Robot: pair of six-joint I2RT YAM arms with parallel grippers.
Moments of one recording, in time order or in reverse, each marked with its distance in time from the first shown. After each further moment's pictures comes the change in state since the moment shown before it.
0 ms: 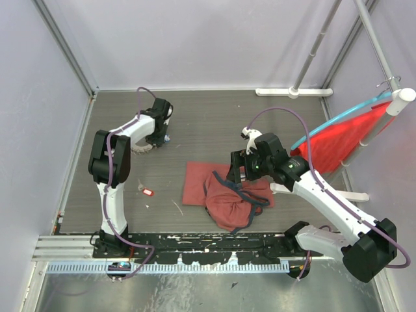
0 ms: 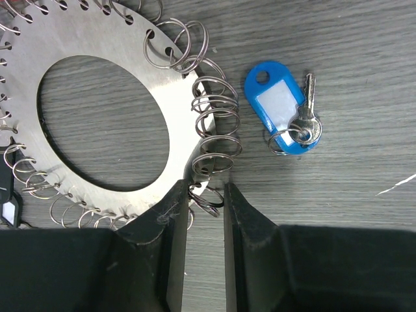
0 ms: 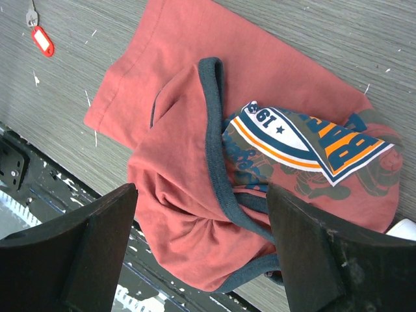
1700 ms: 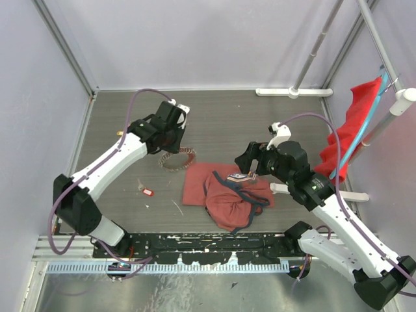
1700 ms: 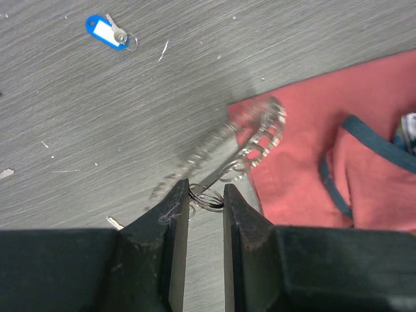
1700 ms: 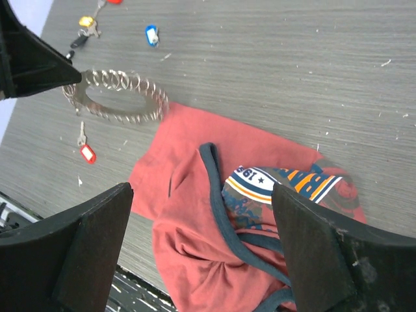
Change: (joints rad) left arm -0.307 -0.533 -0.140 -0.161 0.108 -0.118; right arm 0.000 -0.277 -0.053 0.123 0.220 0.146
